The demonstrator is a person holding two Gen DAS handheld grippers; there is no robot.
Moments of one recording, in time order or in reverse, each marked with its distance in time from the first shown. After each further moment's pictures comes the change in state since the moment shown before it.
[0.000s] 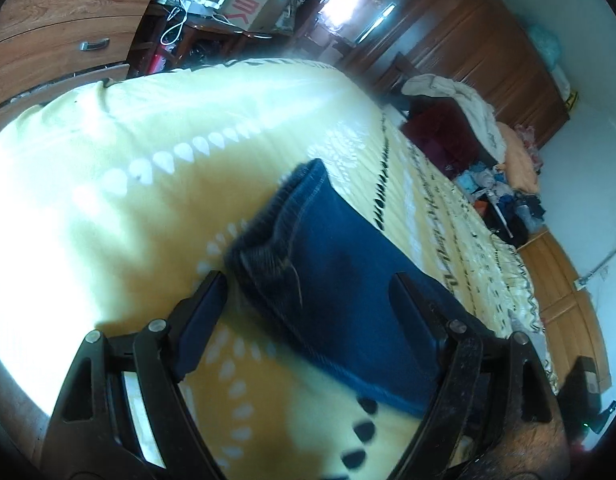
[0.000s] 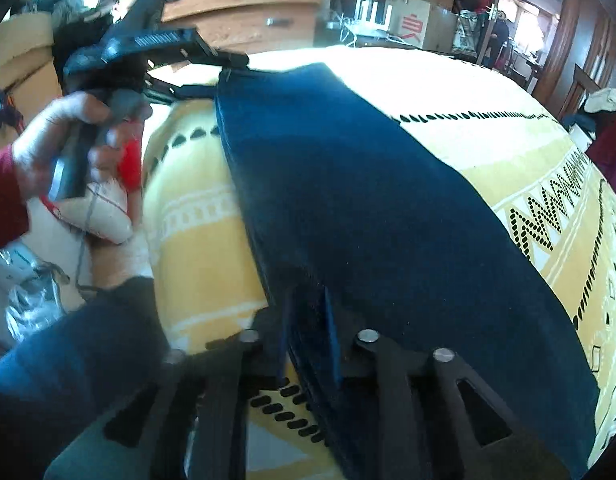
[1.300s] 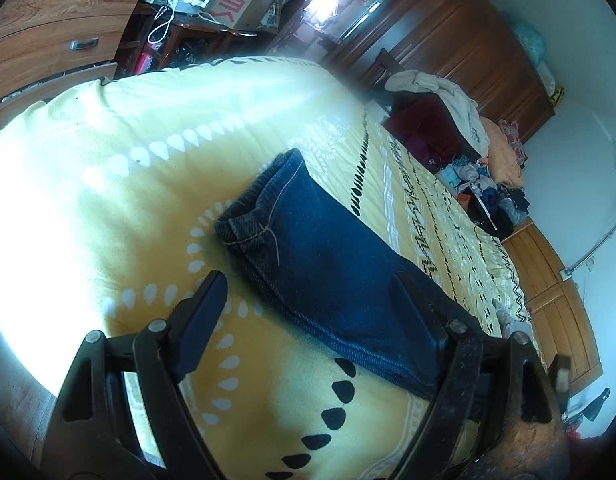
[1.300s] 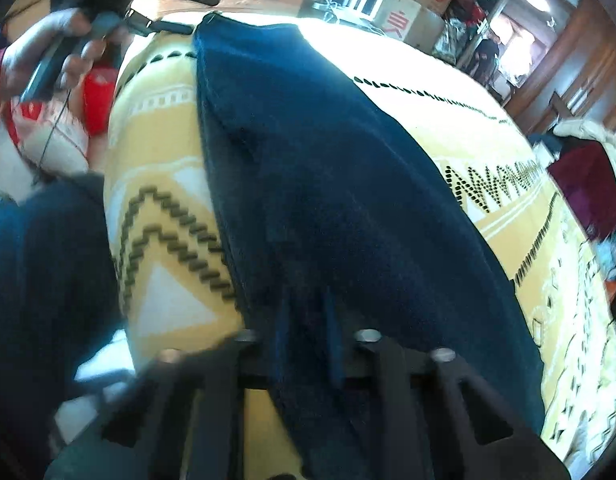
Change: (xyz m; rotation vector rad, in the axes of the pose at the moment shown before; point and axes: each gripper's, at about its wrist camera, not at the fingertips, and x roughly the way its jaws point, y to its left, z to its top) left arm -0.027 -0.008 -0.014 0.015 0.015 -0.058; right arm -0.025 -0.012 -0.059 -0.096 0.084 -0.202
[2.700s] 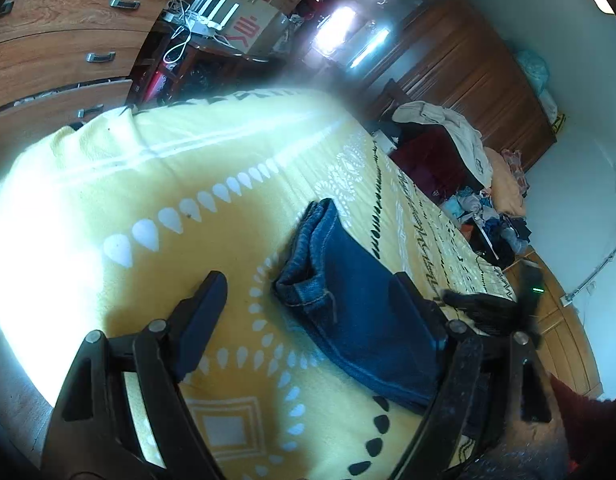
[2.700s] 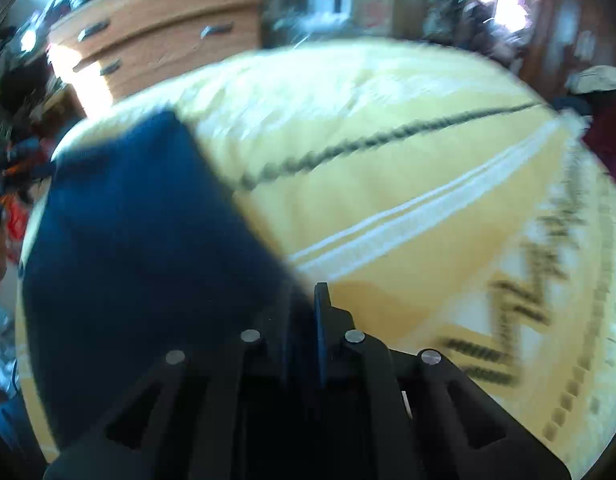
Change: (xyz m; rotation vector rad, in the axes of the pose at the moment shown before) left arm -0.012 0.030 0.023 -0.026 -0.108 -0.012; right arm 0.095 -0.127 0.149 0.192 -0.096 0.111
